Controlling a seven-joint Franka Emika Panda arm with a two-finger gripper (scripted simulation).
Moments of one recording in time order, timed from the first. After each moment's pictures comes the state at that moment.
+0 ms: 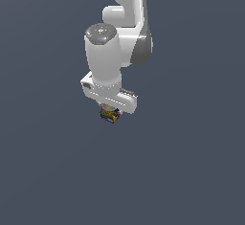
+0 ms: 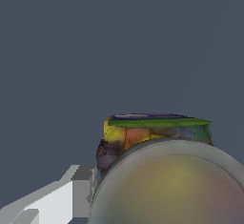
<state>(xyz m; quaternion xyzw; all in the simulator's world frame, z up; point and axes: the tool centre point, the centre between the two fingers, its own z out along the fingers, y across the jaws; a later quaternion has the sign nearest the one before) 0.009 -0.047 0.202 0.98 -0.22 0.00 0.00</state>
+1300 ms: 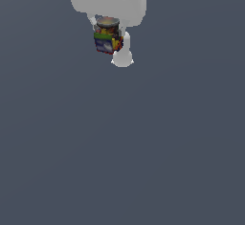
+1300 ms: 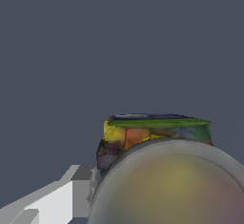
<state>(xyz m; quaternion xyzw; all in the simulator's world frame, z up) -0.090 -0.040 0.453 0.98 -0.22 0.00 0.00</state>
